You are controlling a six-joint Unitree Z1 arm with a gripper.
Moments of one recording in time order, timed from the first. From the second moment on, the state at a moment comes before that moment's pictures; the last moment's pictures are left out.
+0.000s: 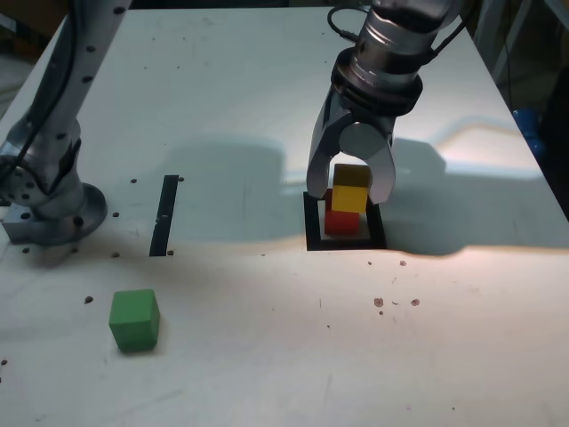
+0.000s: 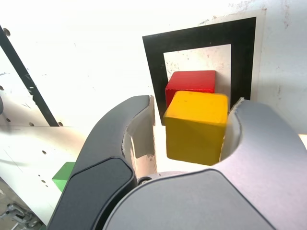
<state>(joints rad) -0.10 2.17 -1.83 1.49 0.02 0.02</state>
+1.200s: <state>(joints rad) -0.33 1.69 -1.33 1.42 0.05 -0.26</state>
